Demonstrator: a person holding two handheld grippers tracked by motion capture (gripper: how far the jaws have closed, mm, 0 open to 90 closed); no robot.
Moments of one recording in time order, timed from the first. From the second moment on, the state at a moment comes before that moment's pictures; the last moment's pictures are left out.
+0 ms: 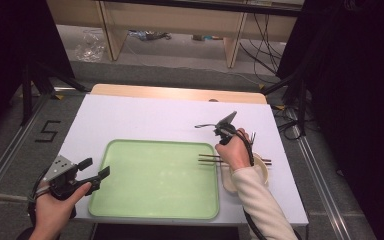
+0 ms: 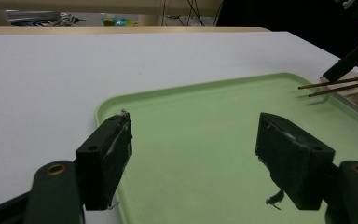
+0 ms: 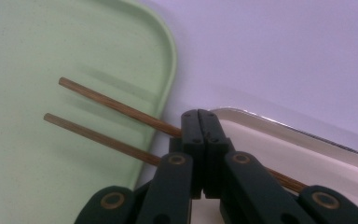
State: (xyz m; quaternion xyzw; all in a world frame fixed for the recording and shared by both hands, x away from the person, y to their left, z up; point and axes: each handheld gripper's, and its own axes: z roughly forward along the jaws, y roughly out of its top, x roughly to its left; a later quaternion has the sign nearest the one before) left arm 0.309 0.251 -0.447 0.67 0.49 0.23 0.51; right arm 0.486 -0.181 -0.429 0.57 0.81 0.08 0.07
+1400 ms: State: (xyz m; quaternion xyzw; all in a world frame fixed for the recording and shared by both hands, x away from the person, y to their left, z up) left arm 0.310 0.251 -0.448 0.67 0.49 0.22 0.52; right arm 0.477 -0.159 -0.420 0.12 0.98 0.05 0.17
